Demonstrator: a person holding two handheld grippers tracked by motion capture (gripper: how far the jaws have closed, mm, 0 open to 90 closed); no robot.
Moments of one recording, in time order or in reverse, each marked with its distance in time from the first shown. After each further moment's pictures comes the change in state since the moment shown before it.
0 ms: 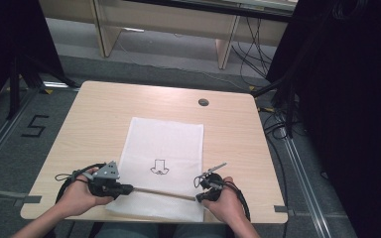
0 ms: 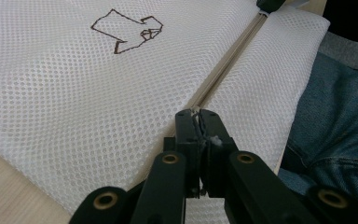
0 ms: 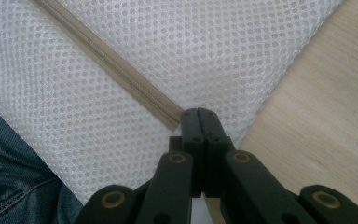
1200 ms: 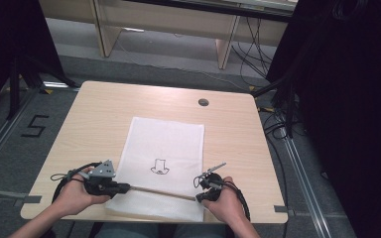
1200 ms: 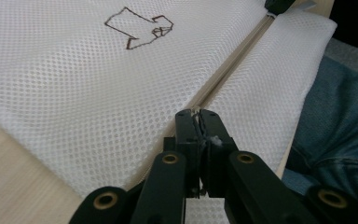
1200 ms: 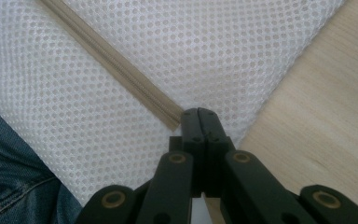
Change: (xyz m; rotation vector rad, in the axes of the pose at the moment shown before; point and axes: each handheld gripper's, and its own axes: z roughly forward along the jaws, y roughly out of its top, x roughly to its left) left arm 0.004 -0.006 -0.006 -0.026 0.008 -0.055; right arm 0.000 0.001 -0.001 0.015 0.001 -0.010
